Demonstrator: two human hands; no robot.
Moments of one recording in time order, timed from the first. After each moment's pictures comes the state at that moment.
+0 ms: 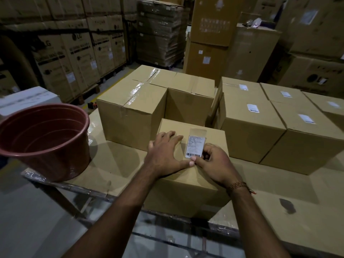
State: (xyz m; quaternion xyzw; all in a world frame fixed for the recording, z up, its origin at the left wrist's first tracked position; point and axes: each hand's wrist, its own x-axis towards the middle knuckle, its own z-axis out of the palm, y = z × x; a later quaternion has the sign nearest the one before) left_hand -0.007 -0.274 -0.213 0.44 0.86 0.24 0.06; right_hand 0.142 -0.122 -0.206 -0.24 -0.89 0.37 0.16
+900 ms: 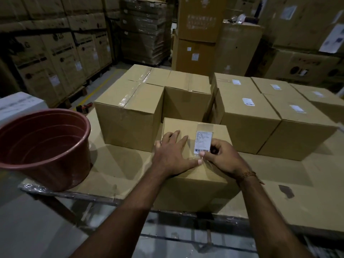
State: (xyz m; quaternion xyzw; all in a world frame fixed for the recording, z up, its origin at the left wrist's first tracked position) left_hand -0.014 -0.280 -0.215 0.49 0.85 0.18 0.09; right_hand 0.141 -0.129 -0.198 -0.28 -0.84 0.45 0.14
